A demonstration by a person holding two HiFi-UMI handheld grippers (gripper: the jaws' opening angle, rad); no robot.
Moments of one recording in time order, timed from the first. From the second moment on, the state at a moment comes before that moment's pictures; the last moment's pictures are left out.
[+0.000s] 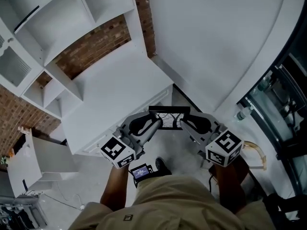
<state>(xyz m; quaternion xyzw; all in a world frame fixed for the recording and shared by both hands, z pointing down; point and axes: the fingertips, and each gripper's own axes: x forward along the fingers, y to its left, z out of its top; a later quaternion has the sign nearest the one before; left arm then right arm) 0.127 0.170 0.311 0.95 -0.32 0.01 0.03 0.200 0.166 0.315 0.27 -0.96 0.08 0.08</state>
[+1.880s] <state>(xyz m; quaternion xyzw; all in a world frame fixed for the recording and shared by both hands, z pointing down) 0.042 -0.188 0.349 0.85 -0.52 0.05 0.07 0.106 -0.222 0.358 0.07 -0.99 0.12 0.10</state>
